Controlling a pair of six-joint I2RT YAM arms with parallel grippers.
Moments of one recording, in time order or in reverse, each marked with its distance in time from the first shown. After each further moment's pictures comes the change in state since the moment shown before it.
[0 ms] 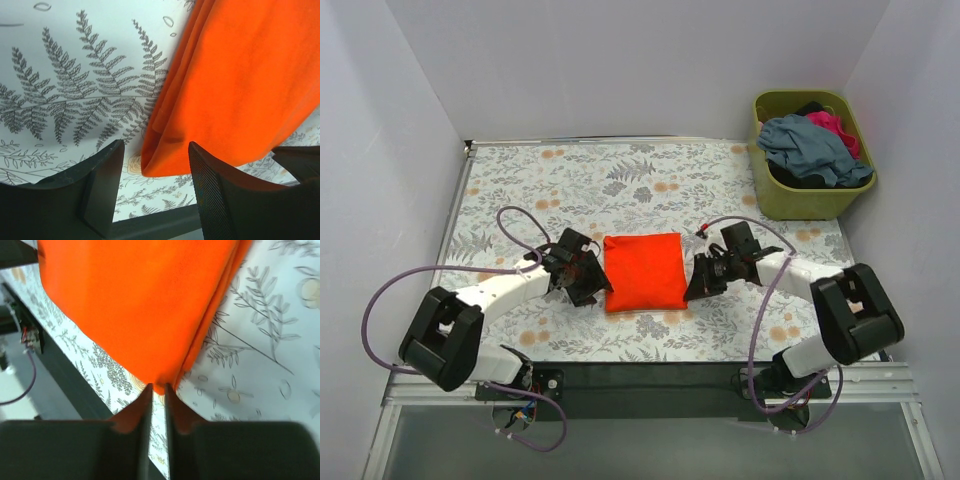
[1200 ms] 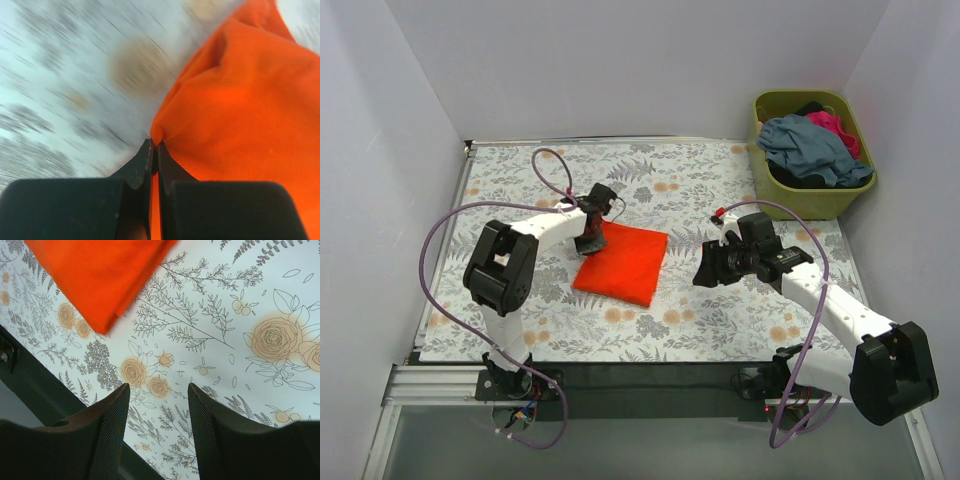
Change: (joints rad) left arm 0.032 0.534 0.563 -0.206 -0.416 0.305; right arm -0.001 -0.362 0.067 -0.231 0.250 -0.105
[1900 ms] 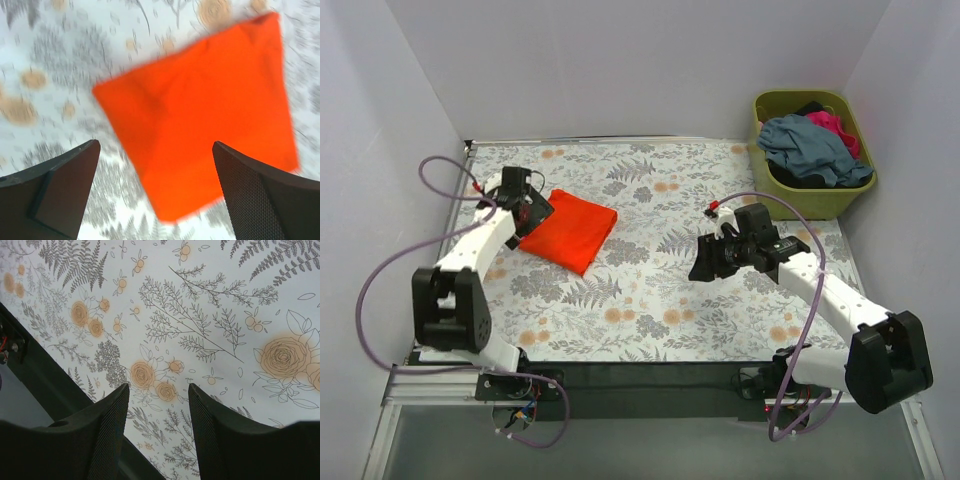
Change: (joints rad) left arm 0.422 -0.199 -0.005 0.030 -0.037 -0.023; right arm 0.000 0.081 0.085 -0.034 -0.064 -0.053
